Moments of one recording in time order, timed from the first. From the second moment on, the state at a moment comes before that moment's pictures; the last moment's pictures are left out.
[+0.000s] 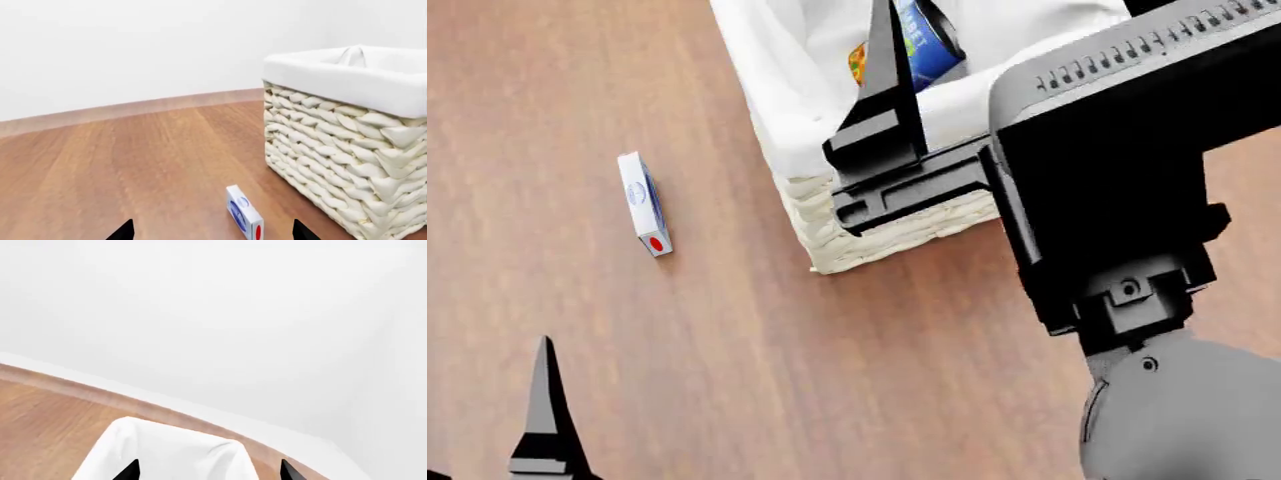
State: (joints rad) left arm -0.03 -0.42 0.33 0.46 -0.20 0.03 -0.47; right arm 1.86 0.98 -1.85 -0.44 0.98 -0.18 0.90
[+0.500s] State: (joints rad) left arm -0.05 -0.42 0.35 0.47 -0.19 0.01 -0.47; right arm 1.47 0.99 -1.91 -0.47 0.52 -0.46 1.23
